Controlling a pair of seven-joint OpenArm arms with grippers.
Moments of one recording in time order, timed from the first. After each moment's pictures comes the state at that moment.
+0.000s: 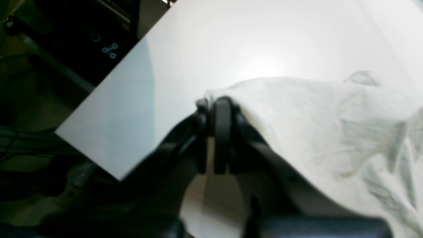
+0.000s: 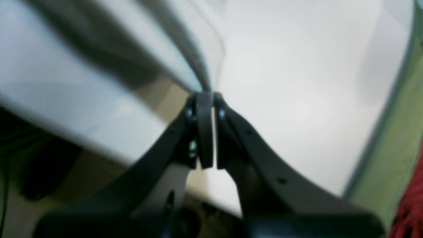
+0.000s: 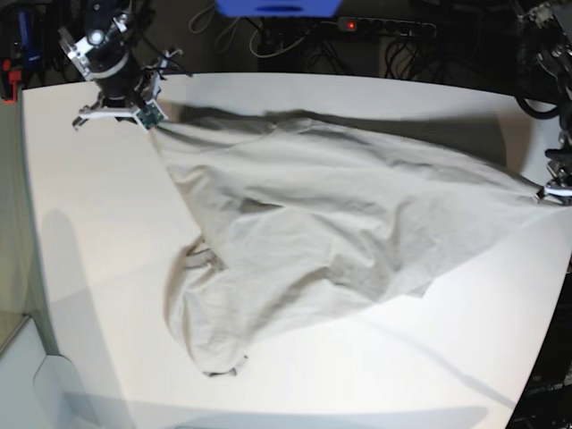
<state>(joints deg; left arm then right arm) 14.0 -21.1 -35.5 113.3 -27.3 11.1 57.4 -34.2 0.0 15.7 116.2 -27.2 40.3 -25.4</state>
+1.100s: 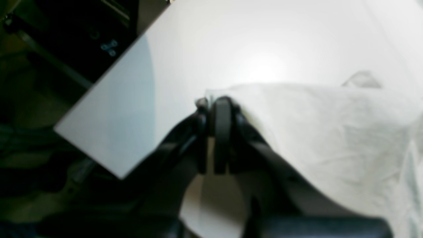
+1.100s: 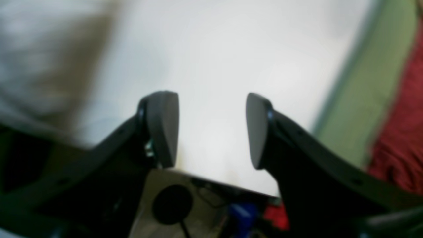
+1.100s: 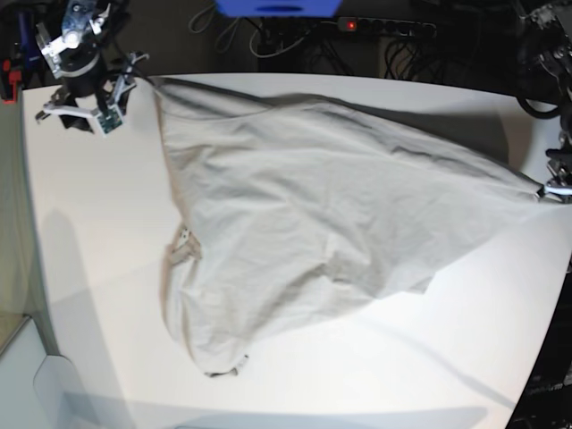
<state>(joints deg) 14.7 -20.5 -35.3 112.3 -27.5 11.1 57.2 -29.7 -0.3 27.9 115.2 -27.3 40.3 -26.2</state>
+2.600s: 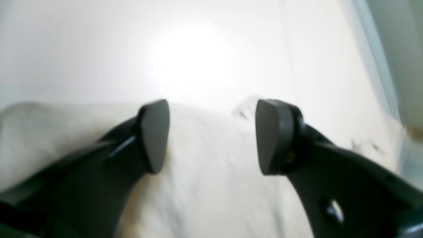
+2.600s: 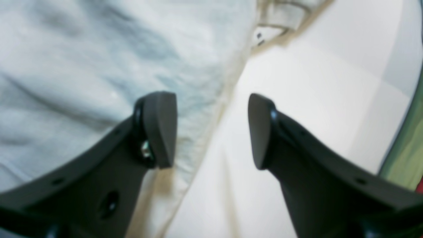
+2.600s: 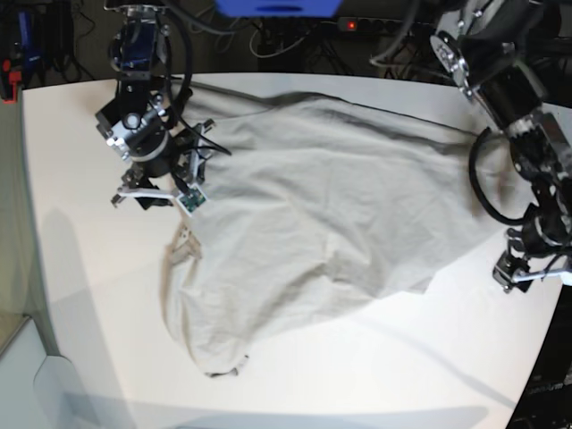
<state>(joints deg) -18.7 -12.4 -33.0 80.9 -26.0 11.1 61.2 -11.0 -3.1 6.3 106.2 -27.3 40.3 -39.4</state>
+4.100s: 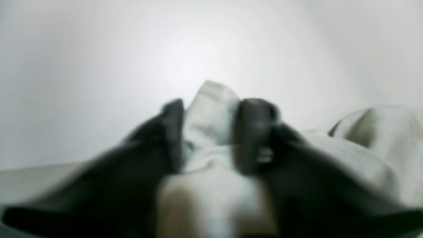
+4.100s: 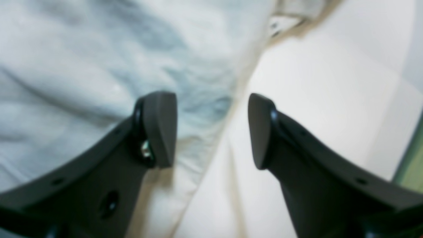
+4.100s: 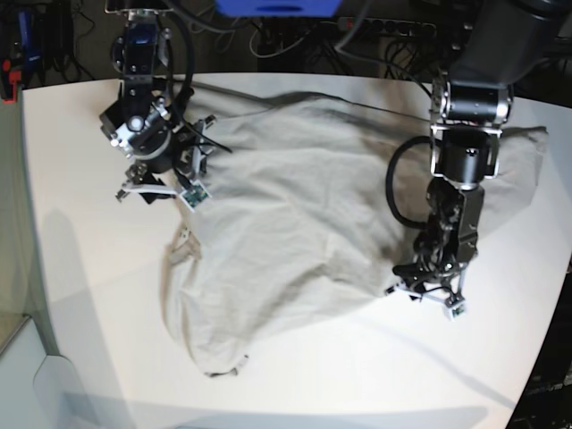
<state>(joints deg) -30.2 -9.5 2.4 41.5 -27.2 11.2 24.5 -10.5 -3.0 6.3 102.4 -27.3 40.3 -39.4</state>
